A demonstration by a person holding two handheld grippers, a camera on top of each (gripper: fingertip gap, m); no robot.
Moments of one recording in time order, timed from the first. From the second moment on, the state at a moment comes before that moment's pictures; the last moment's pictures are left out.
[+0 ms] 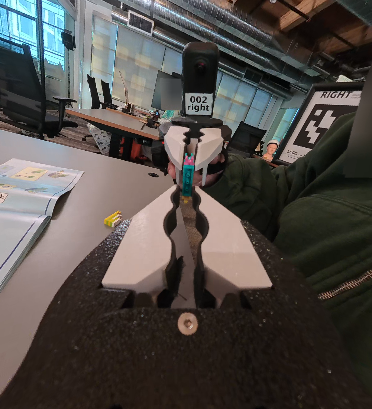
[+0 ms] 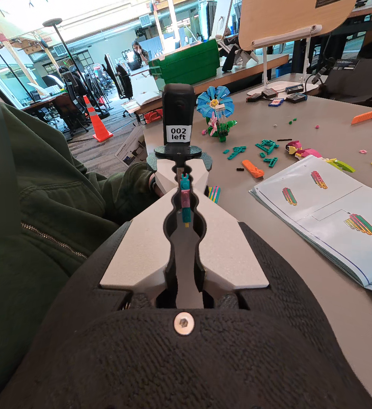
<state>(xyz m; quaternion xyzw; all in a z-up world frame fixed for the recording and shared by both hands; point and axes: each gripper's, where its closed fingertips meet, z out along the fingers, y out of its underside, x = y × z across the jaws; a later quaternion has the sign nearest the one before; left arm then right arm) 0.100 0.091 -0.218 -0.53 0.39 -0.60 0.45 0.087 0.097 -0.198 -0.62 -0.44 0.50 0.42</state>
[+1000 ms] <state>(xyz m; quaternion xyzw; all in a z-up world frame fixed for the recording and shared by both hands) 0.096 0.102 -0.237 -0.57 0.41 -0.56 0.44 0.119 0.107 -0.316 -0.71 -0.58 0.28 0.28</state>
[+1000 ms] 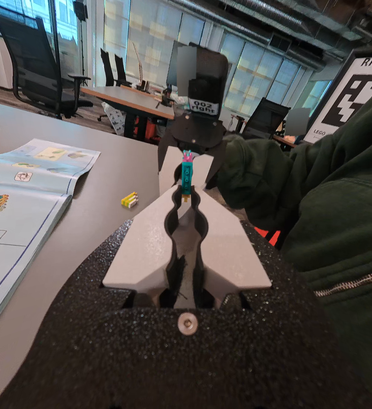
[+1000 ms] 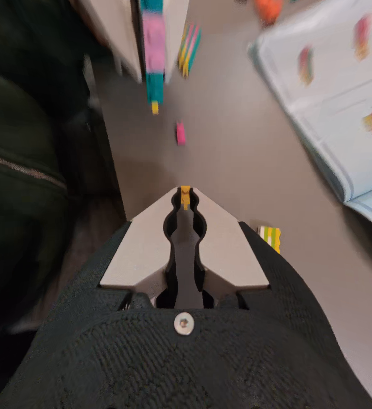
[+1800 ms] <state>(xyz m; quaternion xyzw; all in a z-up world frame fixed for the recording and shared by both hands) 0.083 0.101 -0.193 -0.49 0.32 -0.65 0.49 0.083 0.101 -0.195 -0.55 -0.31 0.64 0.43</state>
